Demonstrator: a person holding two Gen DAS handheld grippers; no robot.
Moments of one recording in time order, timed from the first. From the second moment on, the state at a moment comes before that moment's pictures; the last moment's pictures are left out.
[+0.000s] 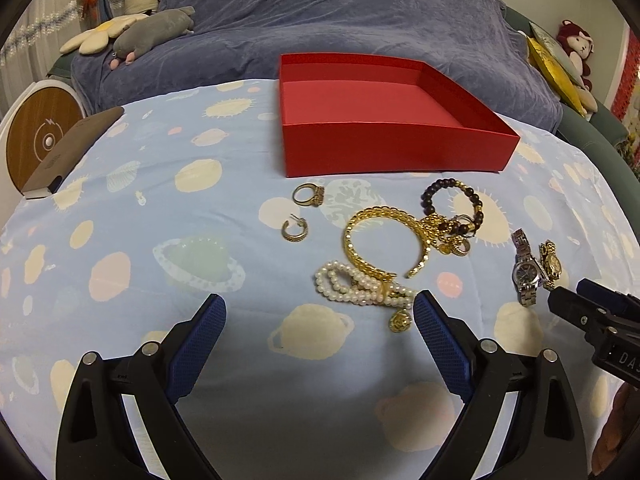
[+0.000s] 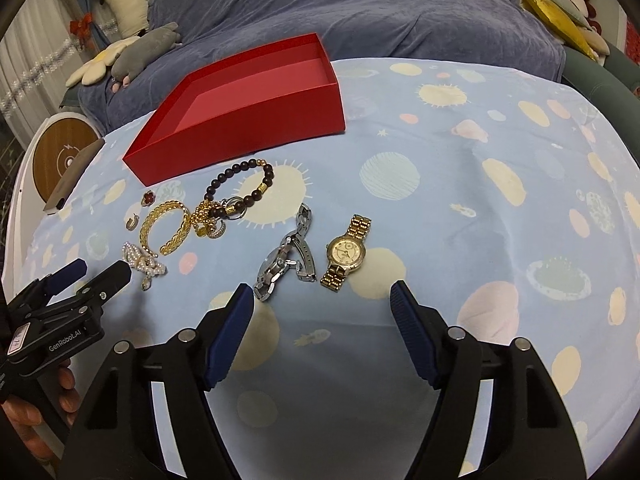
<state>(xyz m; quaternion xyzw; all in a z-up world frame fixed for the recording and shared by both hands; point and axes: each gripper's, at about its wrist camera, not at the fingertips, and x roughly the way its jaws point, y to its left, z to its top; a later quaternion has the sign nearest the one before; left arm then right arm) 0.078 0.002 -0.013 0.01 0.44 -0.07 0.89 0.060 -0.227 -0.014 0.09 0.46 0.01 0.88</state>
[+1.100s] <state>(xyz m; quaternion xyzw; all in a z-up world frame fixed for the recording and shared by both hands) 0.075 -0.008 -0.020 0.01 0.45 -0.08 0.89 0.063 -0.200 0.002 0.09 0.45 0.05 0.89</state>
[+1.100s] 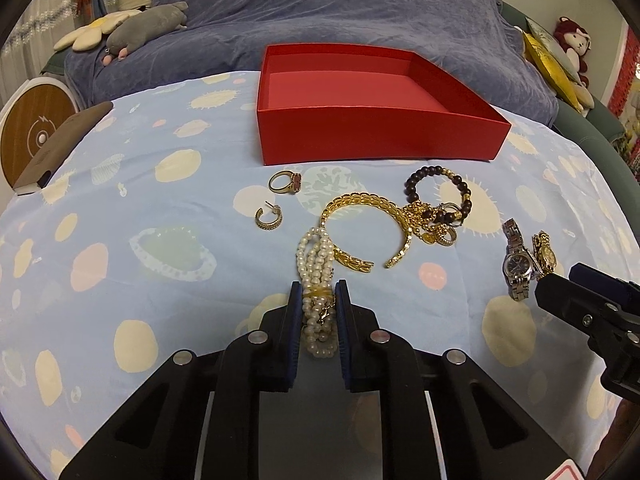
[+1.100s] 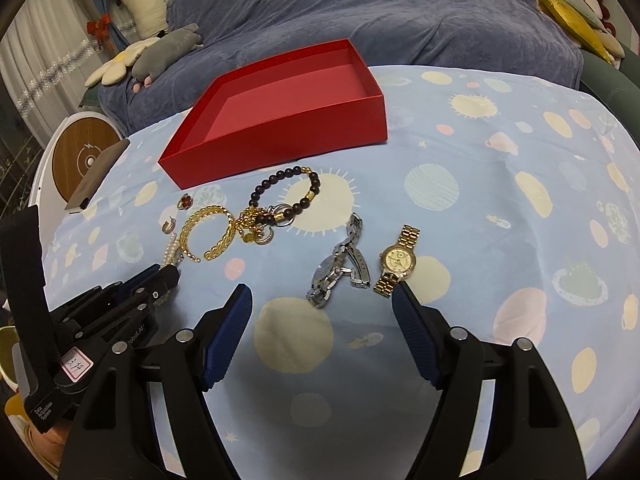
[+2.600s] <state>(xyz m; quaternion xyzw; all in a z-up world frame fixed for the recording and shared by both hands) 0.075 -0.010 0.017 -0.04 0.43 -0.09 0.90 0.075 -0.201 0.006 0.10 0.43 0.08 0.89</state>
